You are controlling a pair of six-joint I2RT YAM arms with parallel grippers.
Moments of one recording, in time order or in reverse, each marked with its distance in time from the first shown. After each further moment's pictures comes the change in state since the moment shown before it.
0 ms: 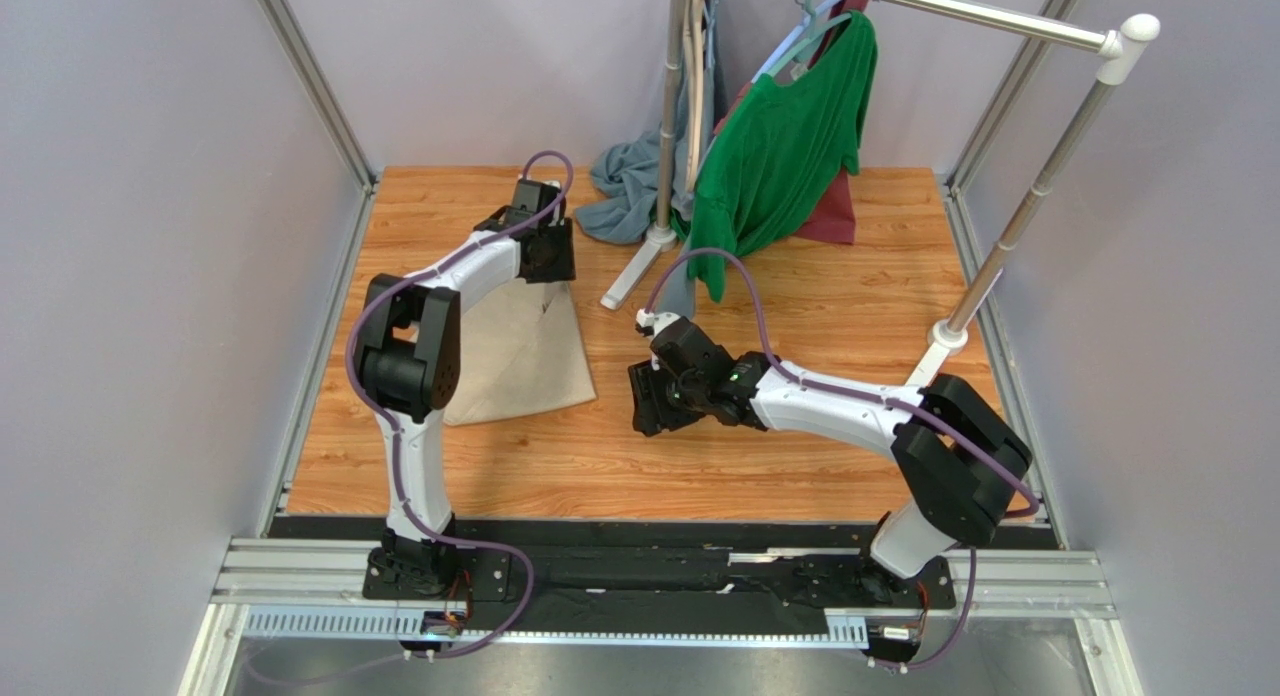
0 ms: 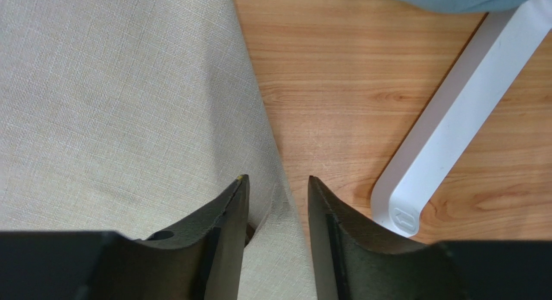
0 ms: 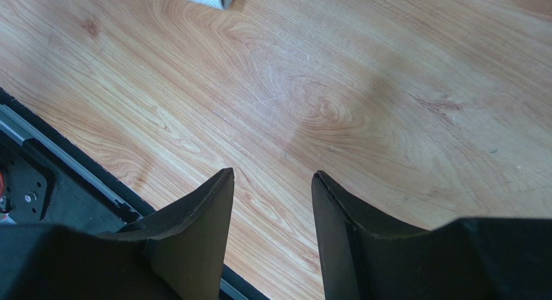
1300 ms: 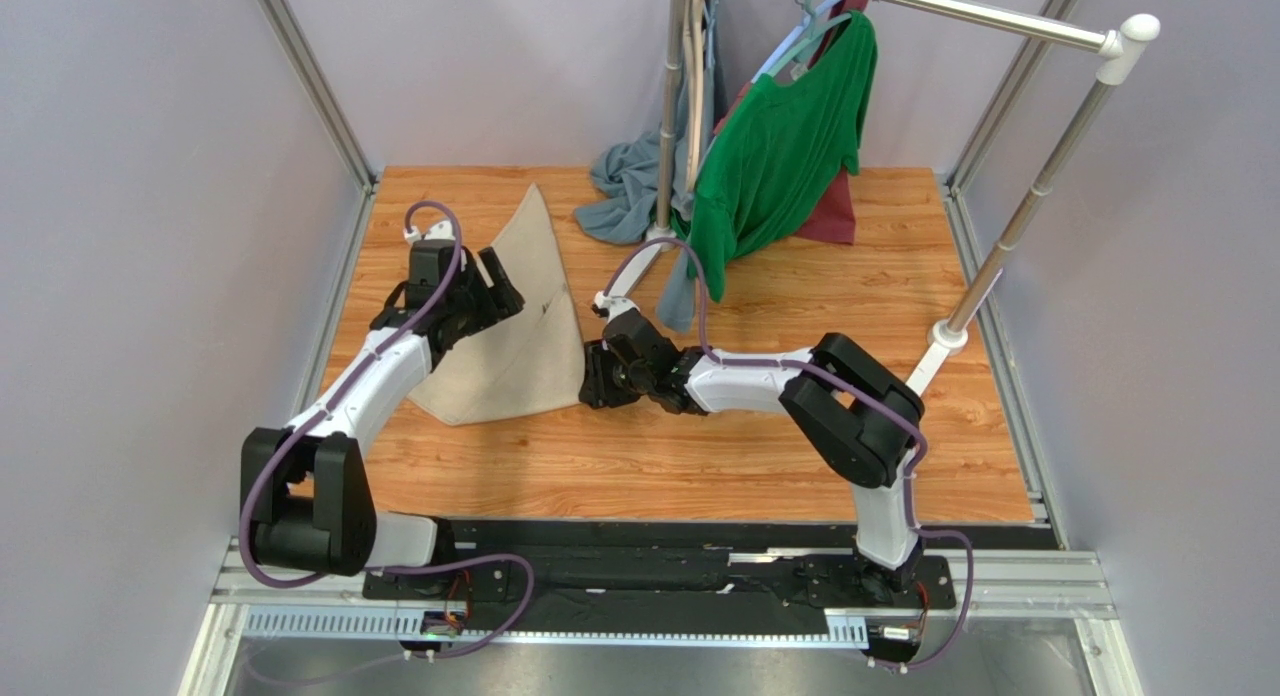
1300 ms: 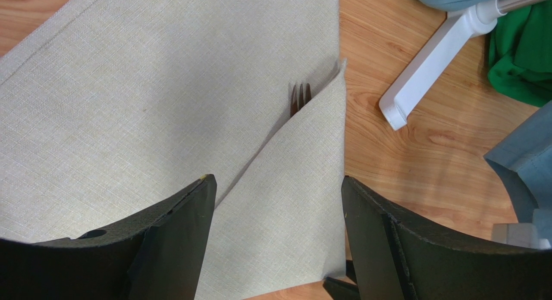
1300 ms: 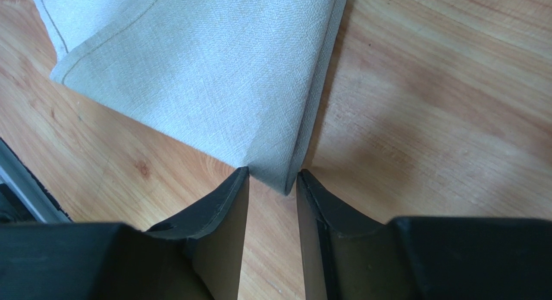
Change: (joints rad) left arm 0.164 -0.708 -0.644 0.148 0.053 -0.213; right arm 0.015 0.370 0.189 0.356 -0.002 0.111
